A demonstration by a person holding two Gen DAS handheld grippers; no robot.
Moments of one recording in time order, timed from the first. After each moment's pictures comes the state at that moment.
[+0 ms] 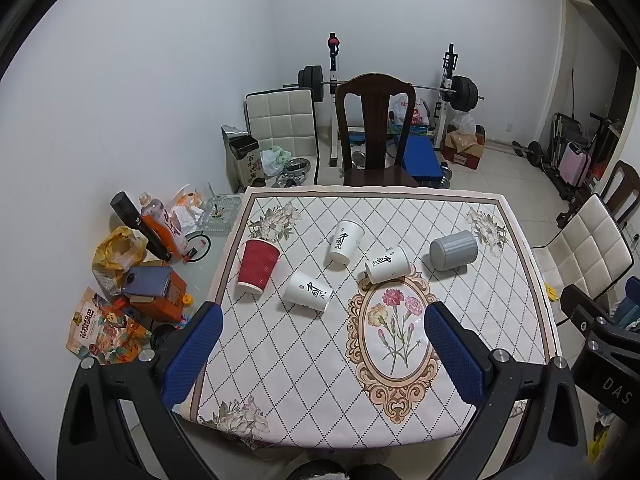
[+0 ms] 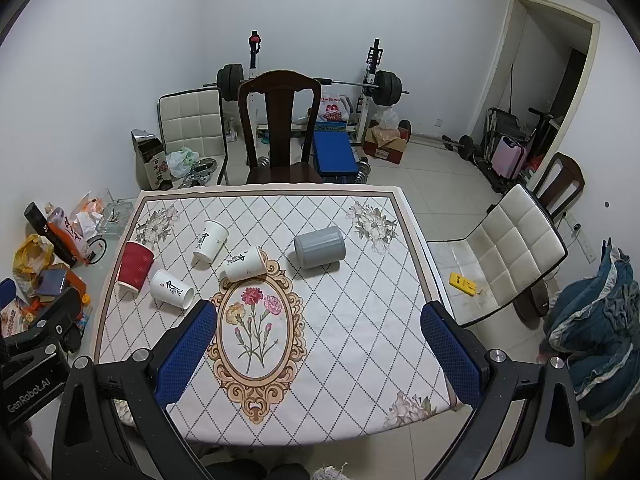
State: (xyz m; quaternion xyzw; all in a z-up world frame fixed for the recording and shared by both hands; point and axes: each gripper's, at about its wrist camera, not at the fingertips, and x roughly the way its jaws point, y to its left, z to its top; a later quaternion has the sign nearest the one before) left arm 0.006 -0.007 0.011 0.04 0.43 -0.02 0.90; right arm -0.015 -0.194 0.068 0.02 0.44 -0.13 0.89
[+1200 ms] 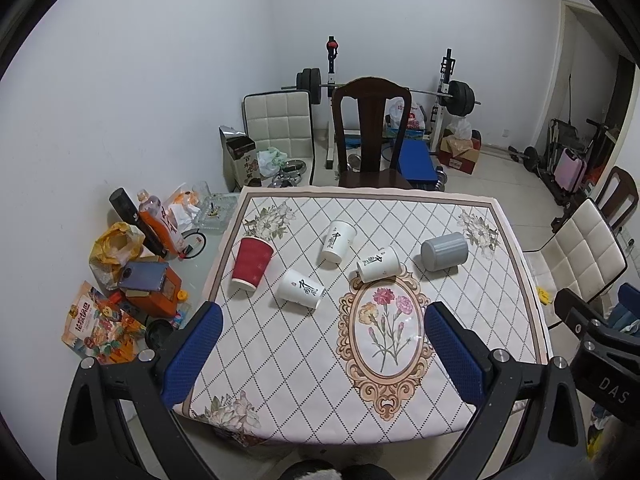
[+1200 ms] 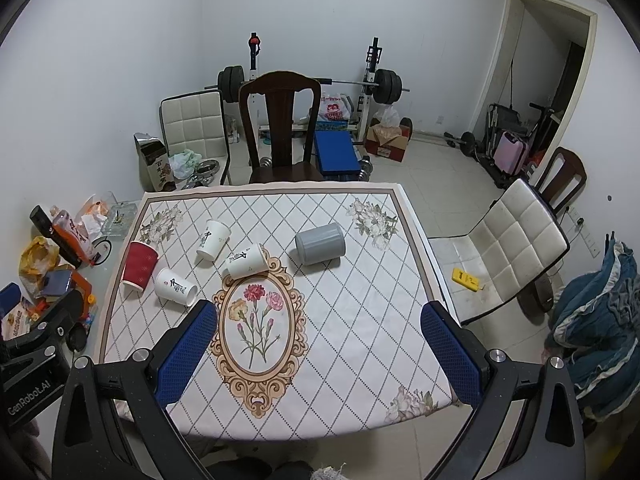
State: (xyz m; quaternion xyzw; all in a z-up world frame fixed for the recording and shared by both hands) left arm -0.002 -0.013 0.025 0.03 0.43 -0.03 0.90; right arm -0.021 -0.197 0.075 0.03 0.45 -0.13 0.89
